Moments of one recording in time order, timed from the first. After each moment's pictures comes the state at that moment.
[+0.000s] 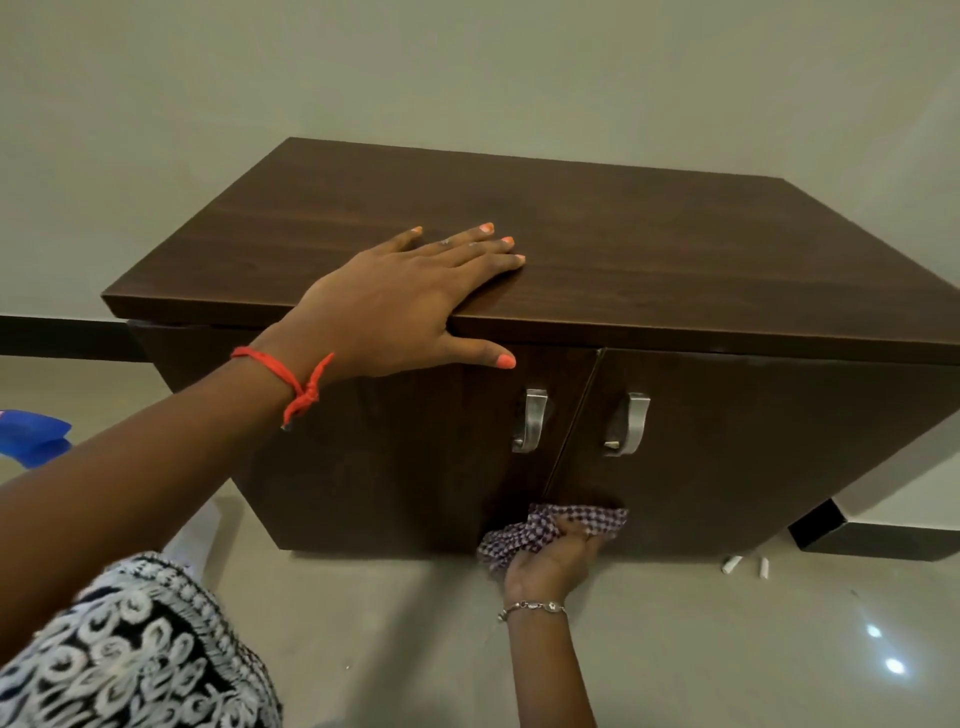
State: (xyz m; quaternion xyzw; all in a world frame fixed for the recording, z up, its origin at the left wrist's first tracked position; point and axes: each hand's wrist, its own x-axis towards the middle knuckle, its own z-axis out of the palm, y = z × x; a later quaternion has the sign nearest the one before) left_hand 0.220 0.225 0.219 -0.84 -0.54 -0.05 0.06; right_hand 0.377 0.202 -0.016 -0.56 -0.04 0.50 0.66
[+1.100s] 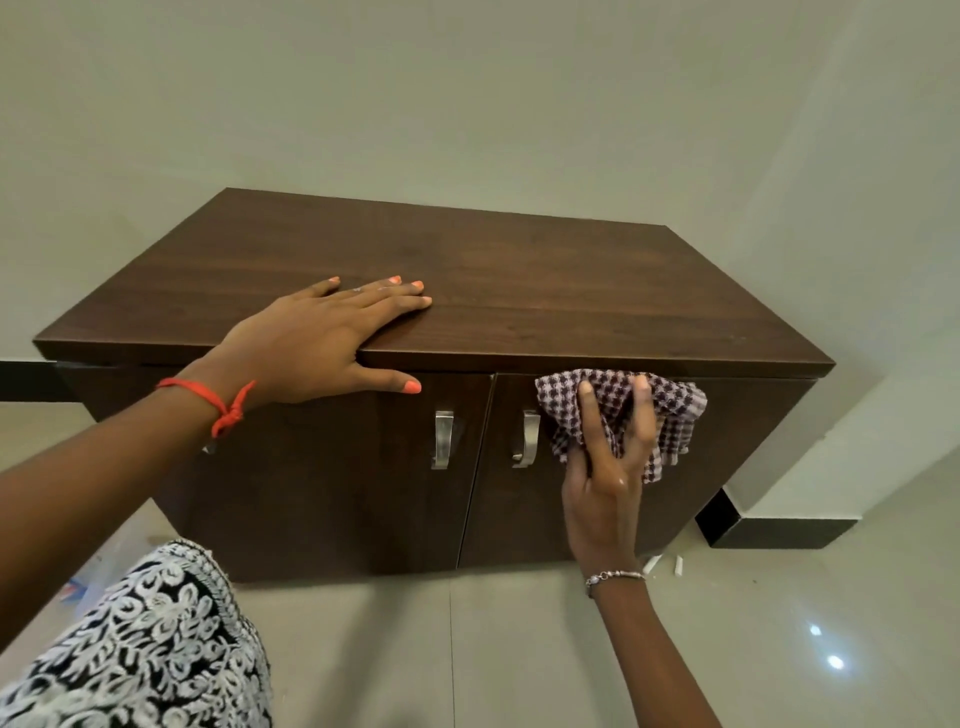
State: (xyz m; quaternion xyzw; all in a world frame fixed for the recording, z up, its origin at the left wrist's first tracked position) left_hand 0.218 0.225 0.221 -0.83 -0.56 -0.04 0.03; right_hand 0.492 0.231 0.079 -0.49 -0.68 -0.12 0.52
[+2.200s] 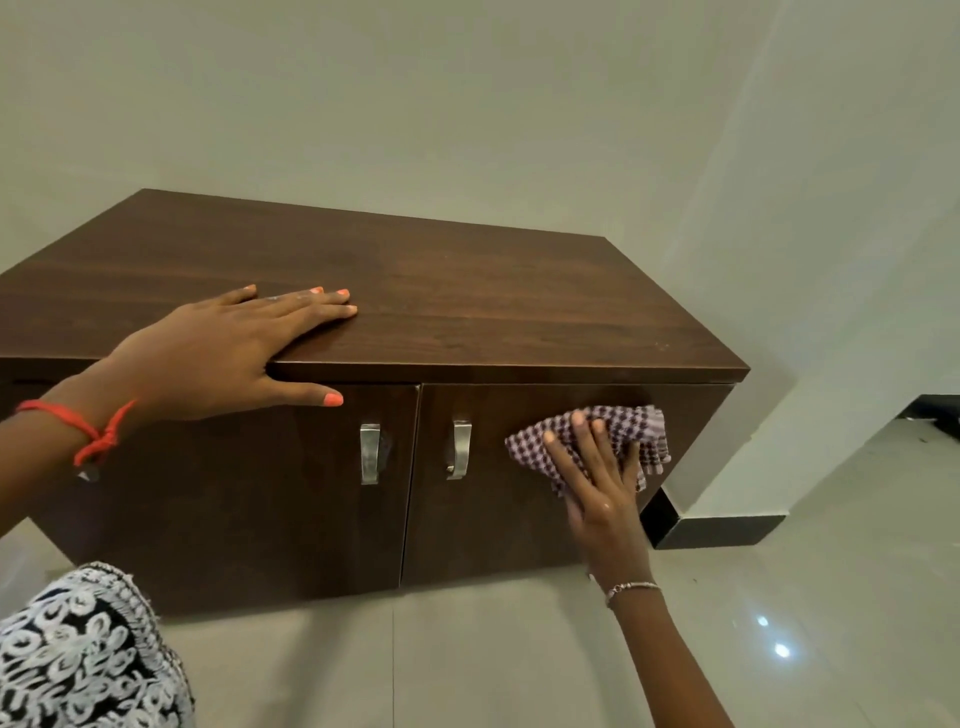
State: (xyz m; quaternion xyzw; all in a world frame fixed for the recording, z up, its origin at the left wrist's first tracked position) left_hand 0.219 0.226 0.221 -0.83 -0.56 -0.04 0.02; right_hand 0.582 0.249 0.053 -0.45 -0.79 -0.20 0.36
